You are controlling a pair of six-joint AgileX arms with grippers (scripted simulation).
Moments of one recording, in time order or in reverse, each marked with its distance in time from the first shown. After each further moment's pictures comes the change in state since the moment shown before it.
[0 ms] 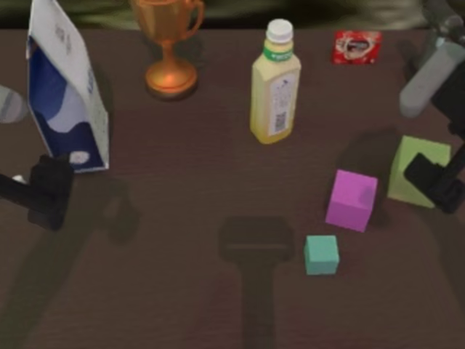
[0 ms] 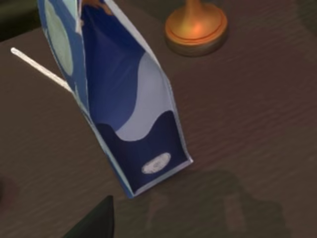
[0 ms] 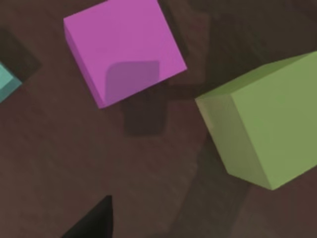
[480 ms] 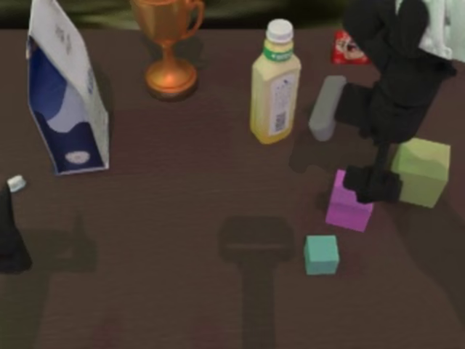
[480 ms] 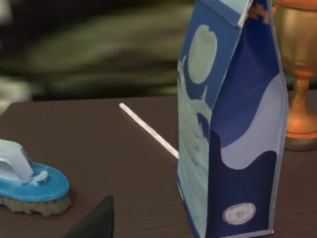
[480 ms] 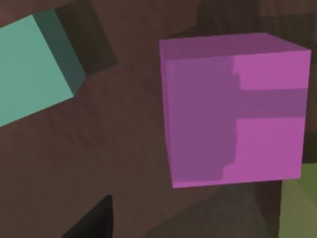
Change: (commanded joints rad) left arm 0.233 -0.632 -0.591 0.400 0.011 -0.165; right arm 0.117 0.548 0.460 -0.308 0.002 -0.221
